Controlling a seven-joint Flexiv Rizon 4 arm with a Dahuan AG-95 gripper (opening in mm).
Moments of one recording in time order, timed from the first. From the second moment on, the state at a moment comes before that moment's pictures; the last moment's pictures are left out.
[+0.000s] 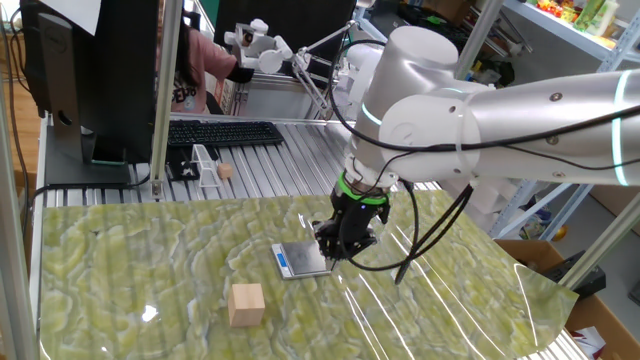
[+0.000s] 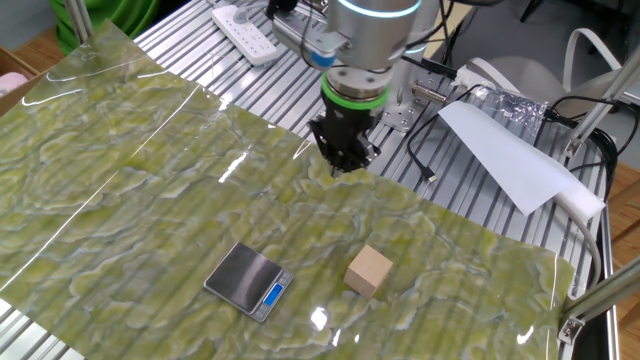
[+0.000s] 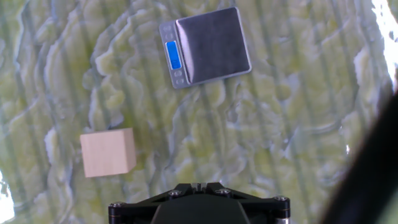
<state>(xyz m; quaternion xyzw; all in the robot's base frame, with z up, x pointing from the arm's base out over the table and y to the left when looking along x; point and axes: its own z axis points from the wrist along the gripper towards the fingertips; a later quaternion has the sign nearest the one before) 0.462 0.079 0.173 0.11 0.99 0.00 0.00</state>
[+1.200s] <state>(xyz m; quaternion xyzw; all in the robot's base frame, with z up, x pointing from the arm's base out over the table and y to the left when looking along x) 0.447 0.122 0.152 0.10 1.00 0.00 0.00</state>
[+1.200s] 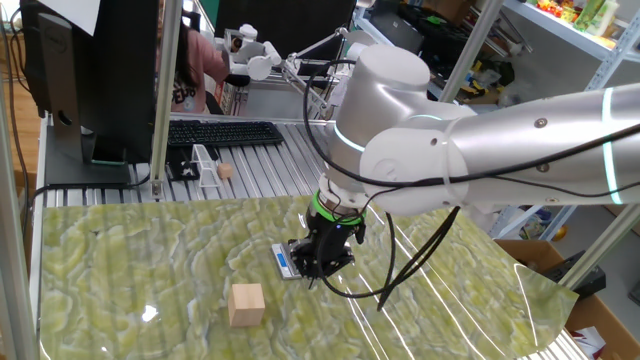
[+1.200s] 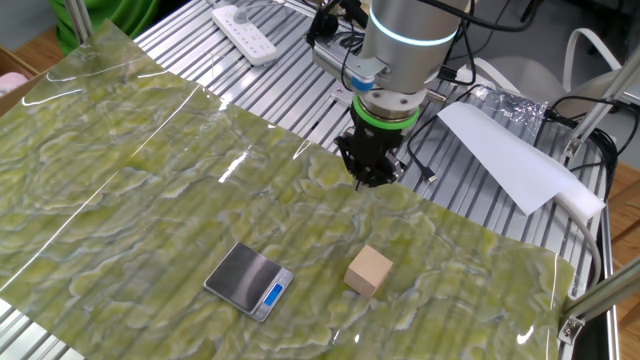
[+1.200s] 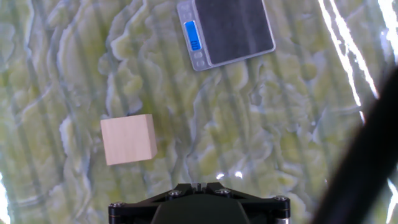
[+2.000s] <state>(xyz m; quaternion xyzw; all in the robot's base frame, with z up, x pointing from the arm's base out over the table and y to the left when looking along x) 0.455 0.127 0.150 0.10 0.99 0.00 0.00</state>
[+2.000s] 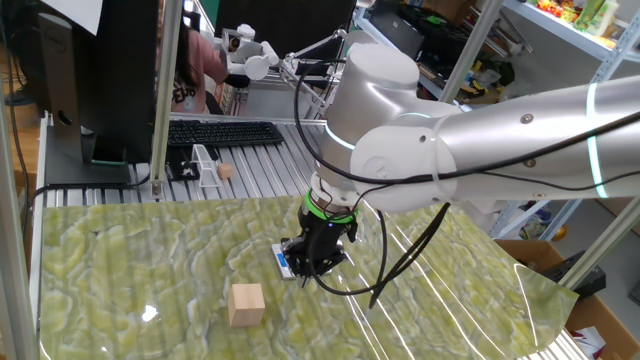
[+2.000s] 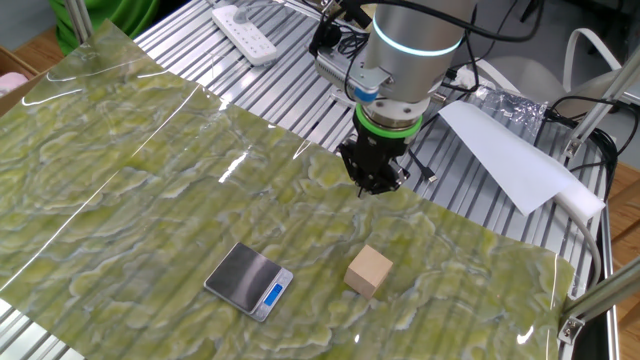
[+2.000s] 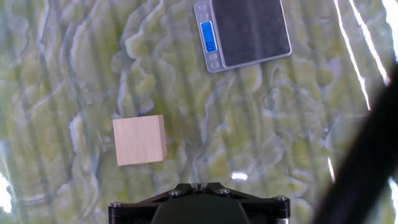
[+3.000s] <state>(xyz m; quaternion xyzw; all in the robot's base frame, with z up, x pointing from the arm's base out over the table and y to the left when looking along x) 0.455 0.126 0.147 0.13 0.99 0.00 0.00</state>
